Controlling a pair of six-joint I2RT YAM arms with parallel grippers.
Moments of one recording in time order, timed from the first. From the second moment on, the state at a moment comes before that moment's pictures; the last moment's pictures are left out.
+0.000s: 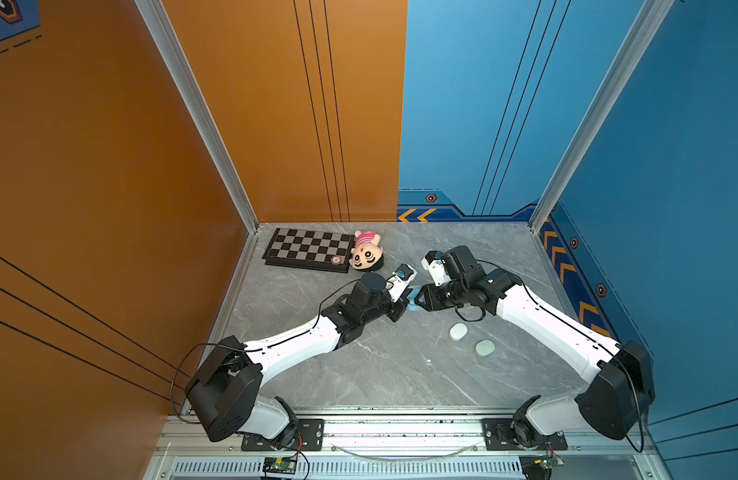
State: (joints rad) left arm -0.77 1.43 0.88 0.18 0.05 0.09; right arm 0.58 1.44 1.24 -0.72 -0.25 0.37
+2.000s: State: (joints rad) left arm -0.89 1.11 0.76 0.15 -0.23 0.11; right arm 0.49 1.59 1.20 -0.81 0.07 0.43
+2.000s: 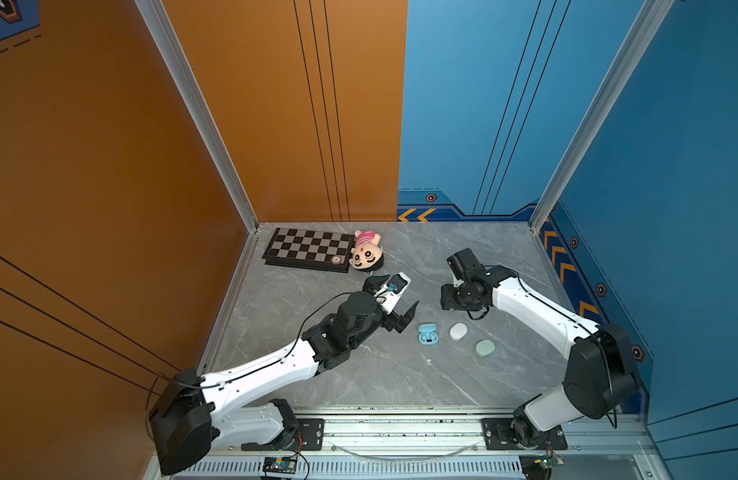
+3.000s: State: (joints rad) left arm -0.36 0.87 0.55 -0.06 -0.36 -0.28; right arm 0.42 1.23 0.93 -0.55 0.12 0.28
